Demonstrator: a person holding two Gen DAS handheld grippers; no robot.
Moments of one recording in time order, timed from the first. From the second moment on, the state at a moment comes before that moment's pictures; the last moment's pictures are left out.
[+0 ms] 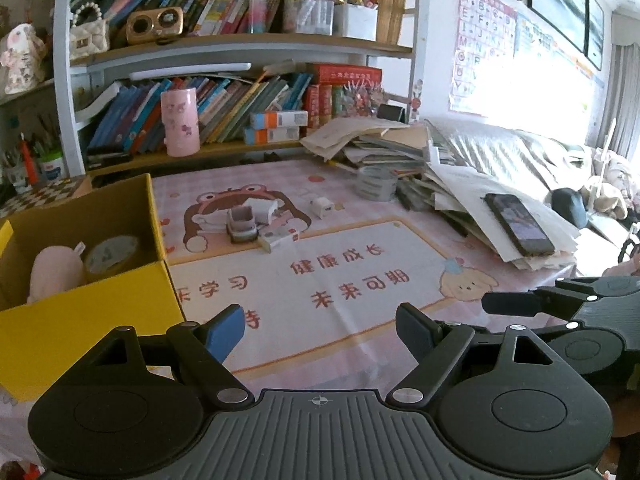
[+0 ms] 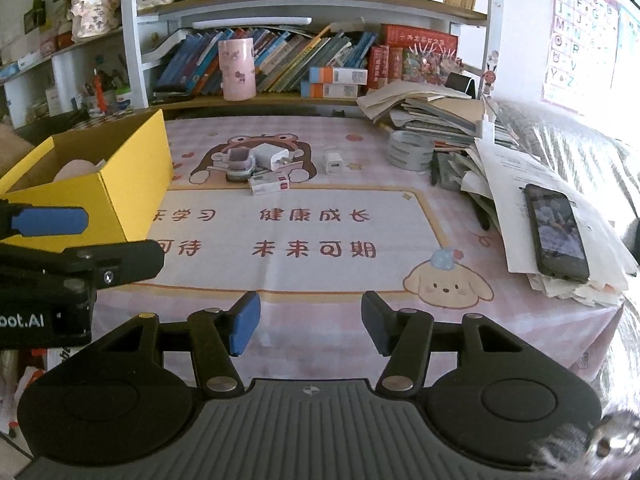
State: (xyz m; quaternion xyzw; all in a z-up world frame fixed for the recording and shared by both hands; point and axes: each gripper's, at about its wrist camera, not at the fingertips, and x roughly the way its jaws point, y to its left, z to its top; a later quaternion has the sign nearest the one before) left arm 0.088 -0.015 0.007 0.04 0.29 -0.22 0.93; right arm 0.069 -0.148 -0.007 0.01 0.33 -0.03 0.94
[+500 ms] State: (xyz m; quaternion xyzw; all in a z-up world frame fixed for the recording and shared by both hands) left arm 0.146 -0.053 0.008 0.04 0.30 -0.19 0.93; right arm 0.136 -0.189 -0.011 0.02 0.34 0.00 0.94
